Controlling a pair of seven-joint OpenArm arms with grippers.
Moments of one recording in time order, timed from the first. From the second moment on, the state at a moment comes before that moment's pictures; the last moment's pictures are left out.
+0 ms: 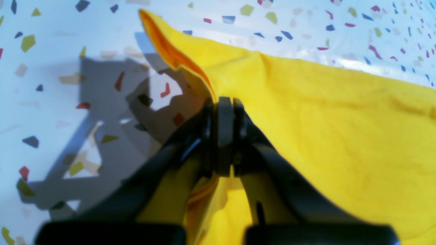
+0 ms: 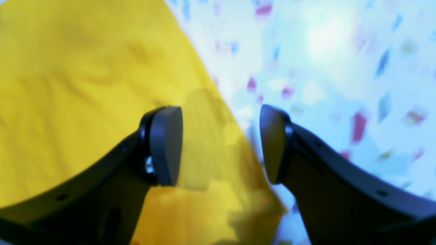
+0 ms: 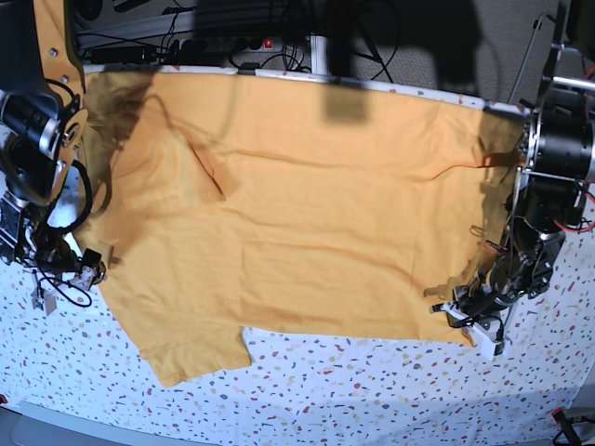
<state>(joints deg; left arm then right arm) -44.4 -14.6 15.6 17.1 -31.8 -21.1 11.2 37.5 26.2 25.5 27.2 2.1 29.0 -32.4</state>
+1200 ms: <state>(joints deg) -44.4 -14.6 15.6 23.0 -27.8 -21.2 13.9 33.3 25.9 25.4 43.2 15.6 33.7 -41.7</state>
